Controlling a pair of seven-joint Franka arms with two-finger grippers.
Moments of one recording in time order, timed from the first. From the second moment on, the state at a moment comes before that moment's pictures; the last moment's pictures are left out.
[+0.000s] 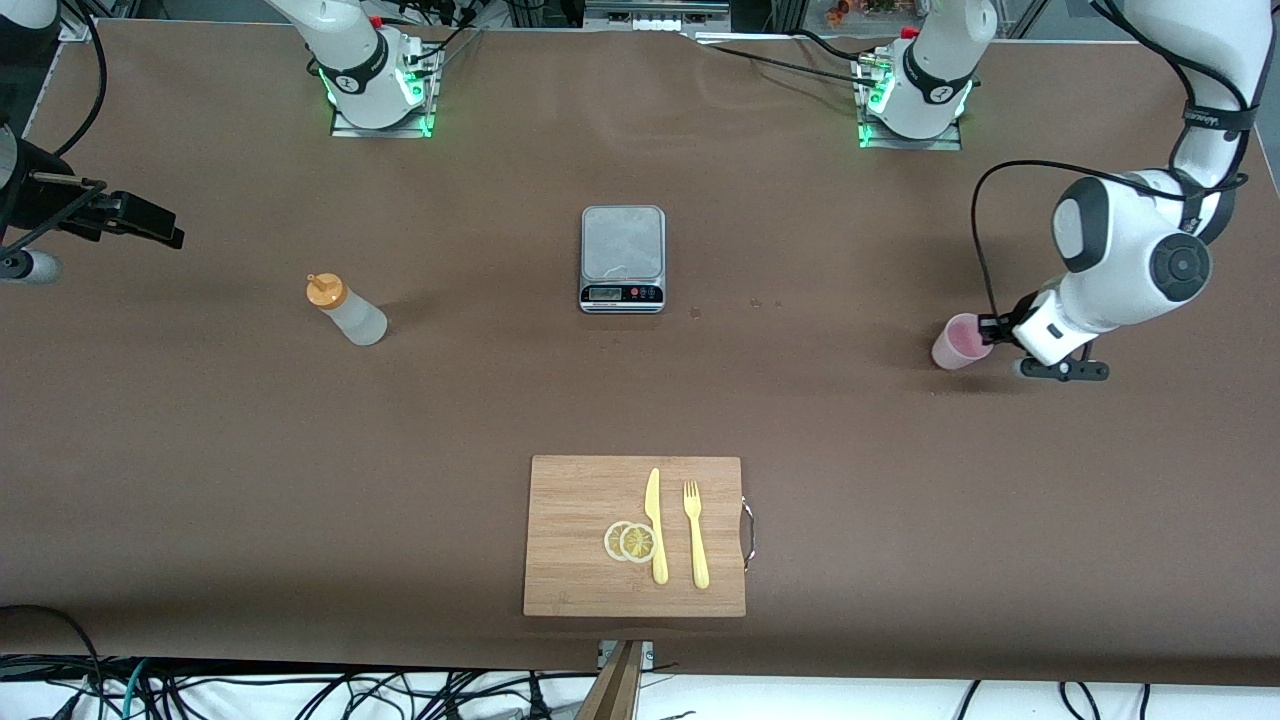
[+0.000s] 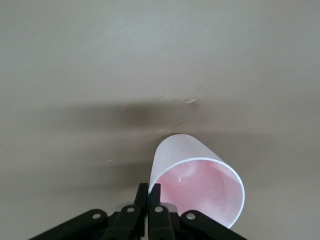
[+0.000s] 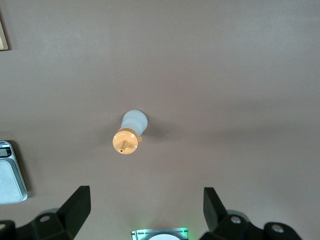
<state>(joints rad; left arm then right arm) 0.06 0.24 -0.05 -2.19 -0.07 2.32 0.08 0.05 0.03 -0.09 -1.63 0.00 1.52 0.04</state>
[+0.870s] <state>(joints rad) -0.31 0.24 -0.46 -2.09 -0.17 2.29 -0.67 0.05 0.03 -0.09 -1.63 0.00 1.52 0.04</state>
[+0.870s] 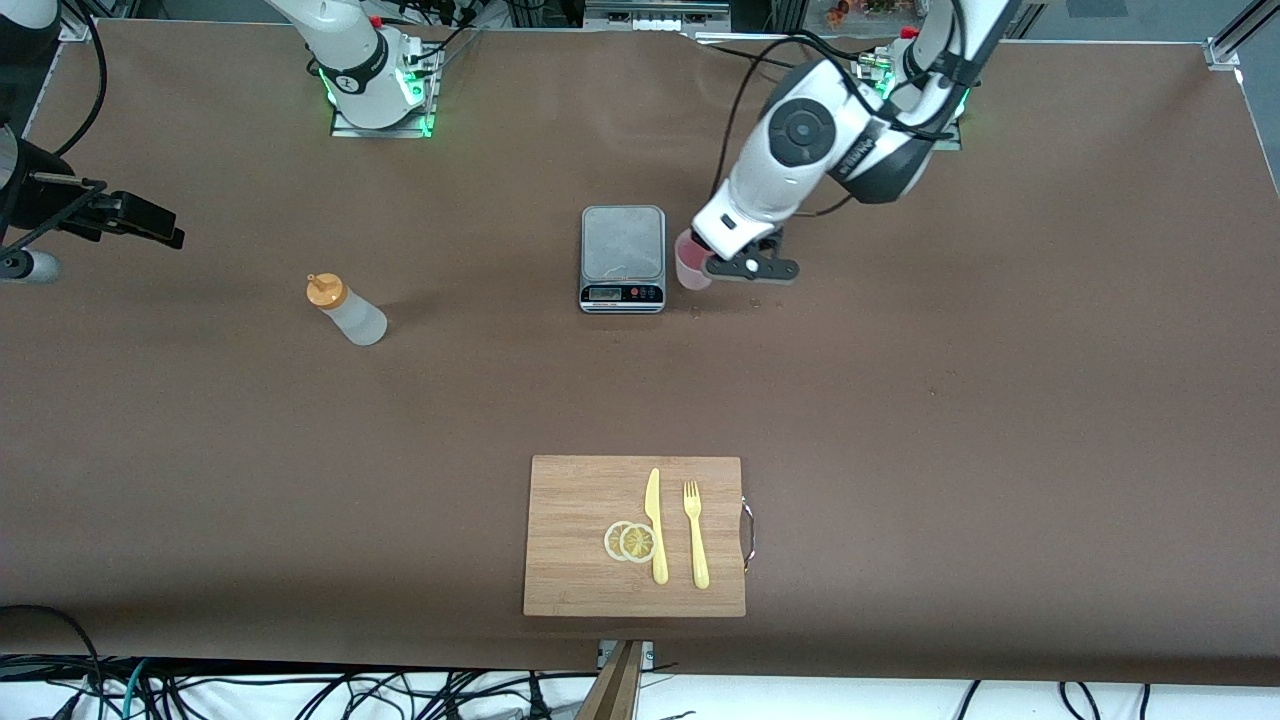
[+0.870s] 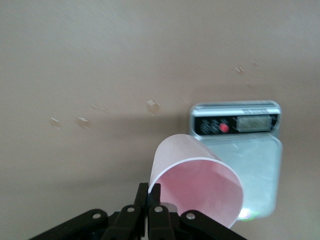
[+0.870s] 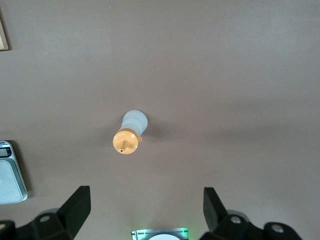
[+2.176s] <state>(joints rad) -0.55 0.39 -0.39 -2.02 -0.18 2.41 -0.90 0.05 0.07 -0.09 -1.64 0.03 1.55 -0.01</state>
